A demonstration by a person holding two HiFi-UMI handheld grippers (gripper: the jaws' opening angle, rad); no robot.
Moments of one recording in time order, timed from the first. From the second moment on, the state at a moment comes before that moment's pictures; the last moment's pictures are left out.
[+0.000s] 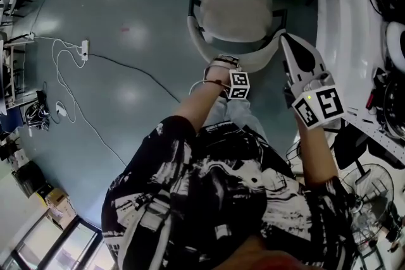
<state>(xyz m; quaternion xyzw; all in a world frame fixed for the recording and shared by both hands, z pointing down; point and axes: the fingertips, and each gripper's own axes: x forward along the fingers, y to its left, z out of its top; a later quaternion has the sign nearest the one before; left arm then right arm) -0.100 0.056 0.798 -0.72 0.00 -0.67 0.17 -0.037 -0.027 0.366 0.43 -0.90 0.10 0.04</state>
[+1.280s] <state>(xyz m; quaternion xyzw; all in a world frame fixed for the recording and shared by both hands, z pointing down) -0.161 -0.012 0.539 -0.85 0.25 -0.46 0.02 -0.029 -0.023 0.304 0.44 -0.90 0.05 0.00</state>
